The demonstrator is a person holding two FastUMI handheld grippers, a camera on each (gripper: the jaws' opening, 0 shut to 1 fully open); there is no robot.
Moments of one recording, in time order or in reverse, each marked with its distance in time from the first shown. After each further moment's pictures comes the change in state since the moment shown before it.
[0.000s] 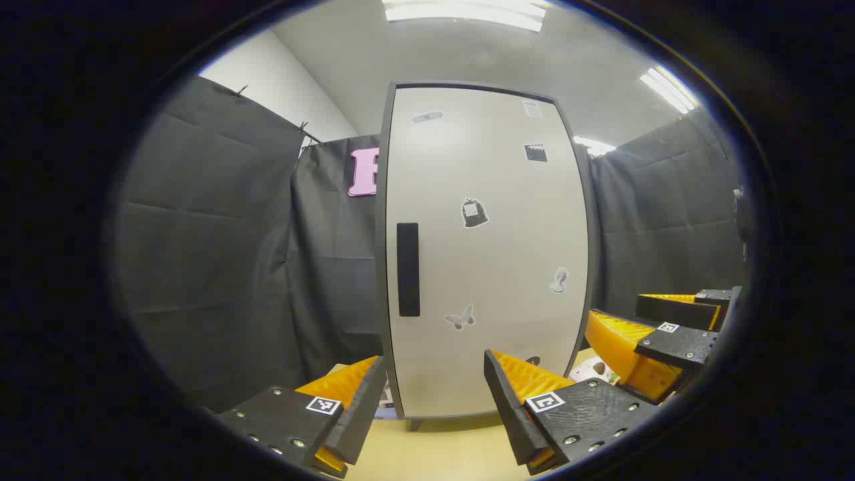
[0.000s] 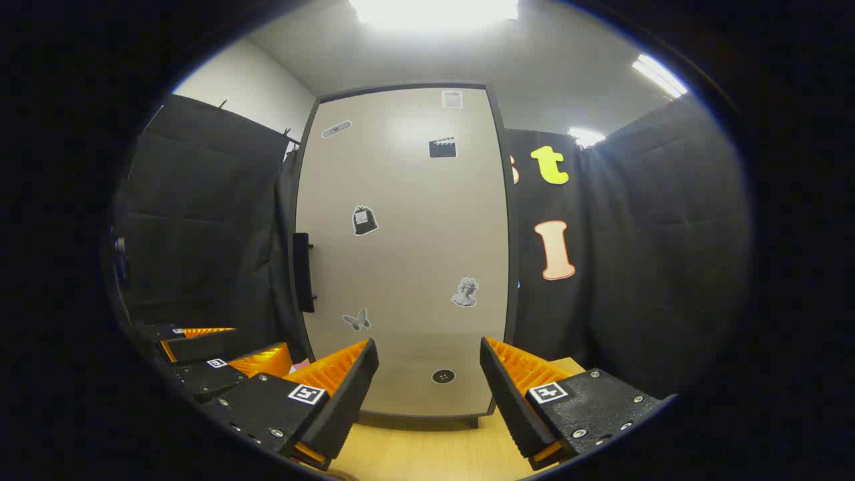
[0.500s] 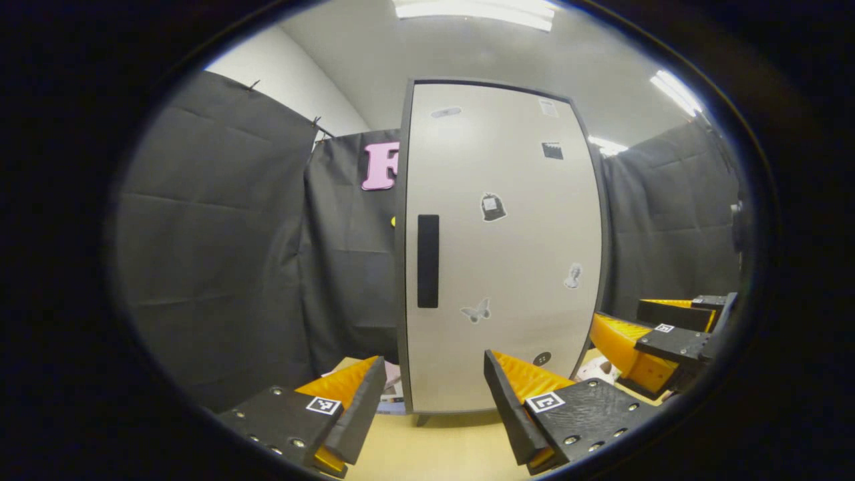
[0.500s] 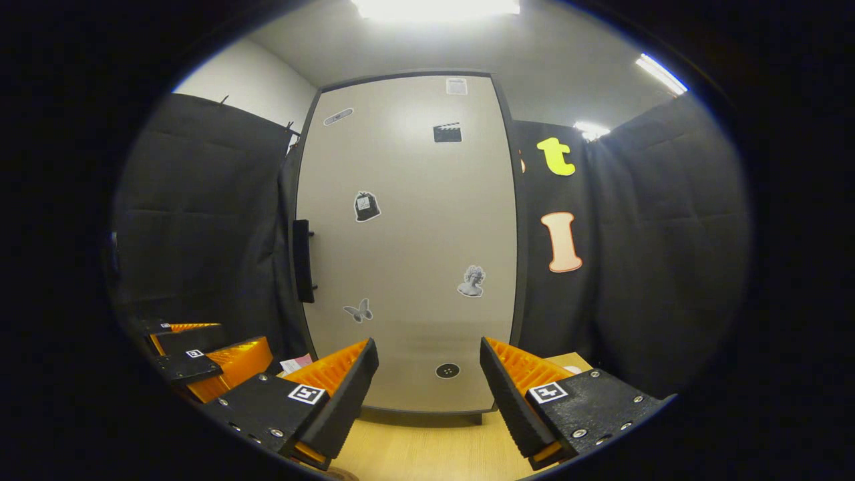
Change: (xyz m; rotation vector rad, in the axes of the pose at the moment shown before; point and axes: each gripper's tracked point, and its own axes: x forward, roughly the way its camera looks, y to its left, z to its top) left arm -0.007 0.019 -0.013 -0.017 0.030 0.048; right arm 0.008 0.004 -0.008 -0.002 0.028 0.024
